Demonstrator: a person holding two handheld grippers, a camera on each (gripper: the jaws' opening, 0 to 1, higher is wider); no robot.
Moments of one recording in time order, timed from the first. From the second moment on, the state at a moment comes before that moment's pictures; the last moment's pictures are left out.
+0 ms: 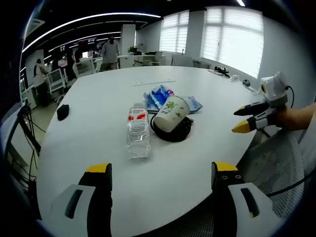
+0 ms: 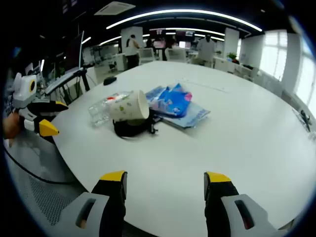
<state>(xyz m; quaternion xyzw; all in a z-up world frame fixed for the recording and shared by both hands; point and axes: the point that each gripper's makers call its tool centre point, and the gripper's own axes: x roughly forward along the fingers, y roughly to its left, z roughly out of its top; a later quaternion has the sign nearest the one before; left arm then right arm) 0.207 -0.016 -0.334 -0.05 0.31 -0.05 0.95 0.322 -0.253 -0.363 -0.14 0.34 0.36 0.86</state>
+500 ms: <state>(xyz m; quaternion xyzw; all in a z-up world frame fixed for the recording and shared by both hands) 0.211 0.006 -0.338 -0.05 0.31 -0.03 0.95 0.324 -0.254 -0.362 -0.14 0.34 0.36 0.86</state>
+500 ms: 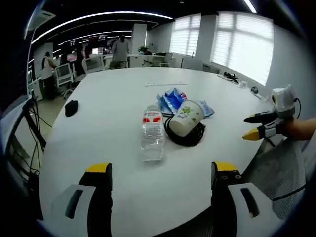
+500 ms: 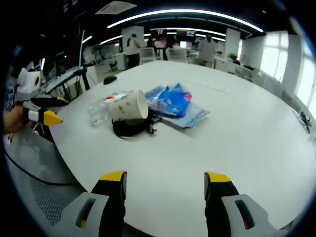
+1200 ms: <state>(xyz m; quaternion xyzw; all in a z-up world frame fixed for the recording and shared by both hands) 0.210 -0.020 -0.347 0.02 0.33 -0.08 0.94 0.323 -0.258 -0.367 -0.15 0.35 0.36 0.85</state>
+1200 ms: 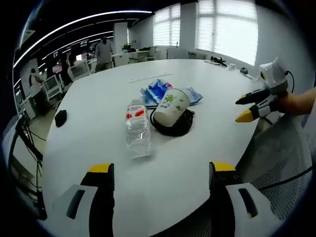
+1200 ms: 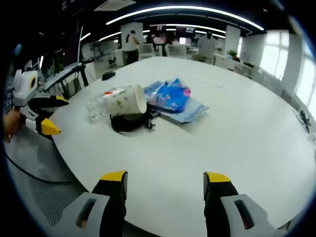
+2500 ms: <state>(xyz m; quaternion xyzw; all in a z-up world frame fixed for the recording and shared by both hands) 0.192 -0.047 -0.362 0.04 0.39 -0.14 0.91 0.330 -0.279 -0.366 -0.20 0.34 0.30 0.87</state>
